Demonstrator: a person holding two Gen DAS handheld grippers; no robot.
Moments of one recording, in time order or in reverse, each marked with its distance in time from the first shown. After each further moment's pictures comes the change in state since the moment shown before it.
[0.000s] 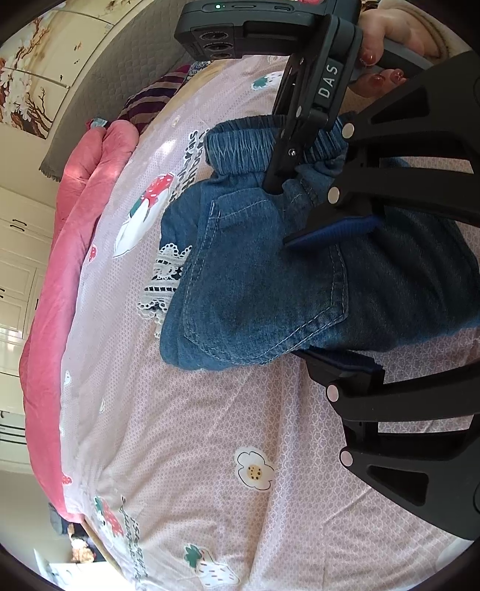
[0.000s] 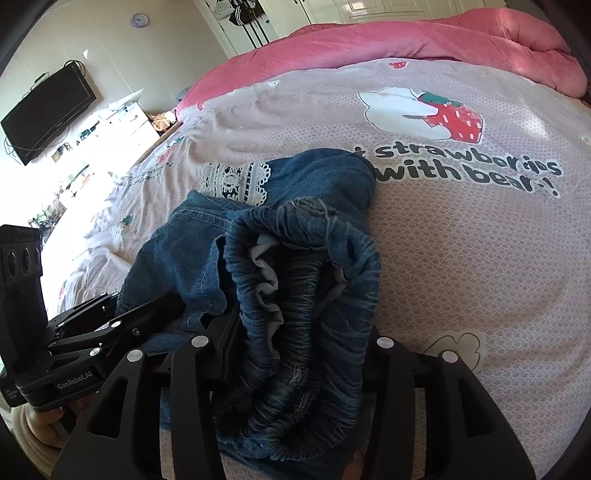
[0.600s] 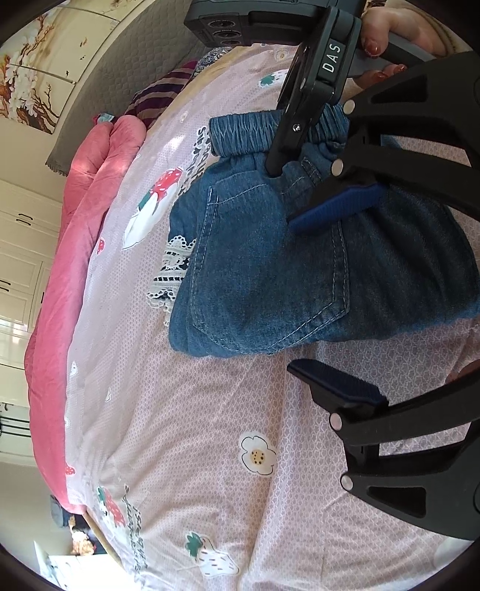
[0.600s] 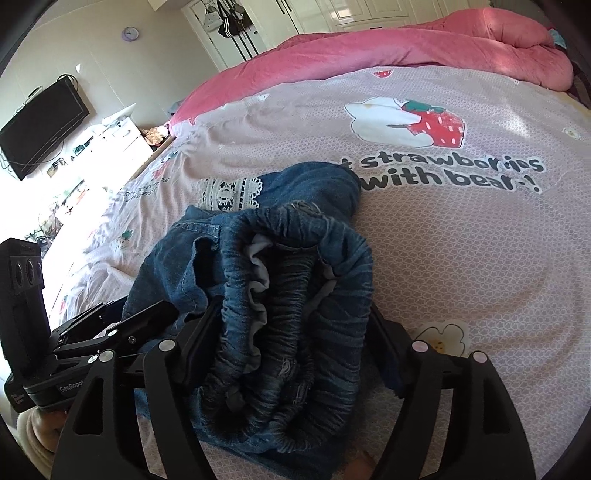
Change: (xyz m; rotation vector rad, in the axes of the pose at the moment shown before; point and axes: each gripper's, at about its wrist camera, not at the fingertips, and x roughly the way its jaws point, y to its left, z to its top) left arm -0.009 0.004 0.001 -0.015 -0.025 0.016; right arm -0.018 -0.001 0.001 0.024 -0.052 -0.033
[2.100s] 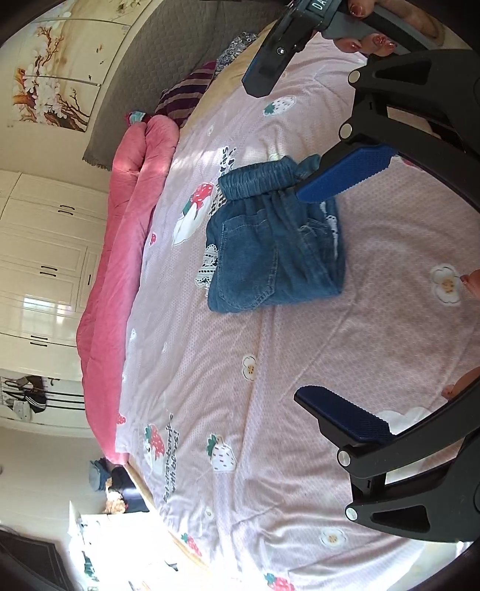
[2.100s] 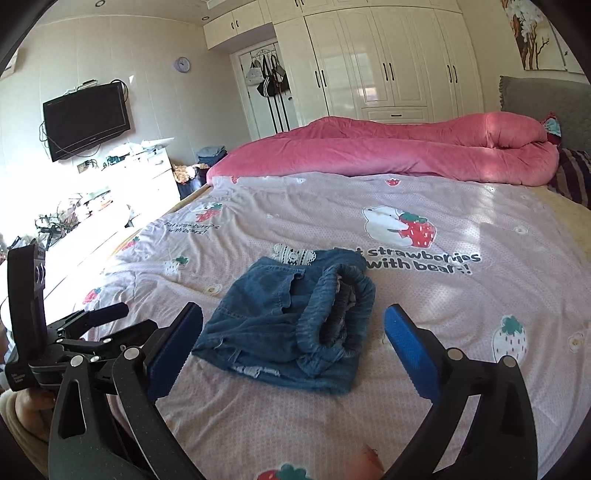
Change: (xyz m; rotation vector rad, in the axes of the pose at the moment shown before) left arm -0.140 -0.015 -0.048 0.011 -0.185 0.113; right arm -0.148 0.067 -0.046 -0.200 -0.278 -0.047
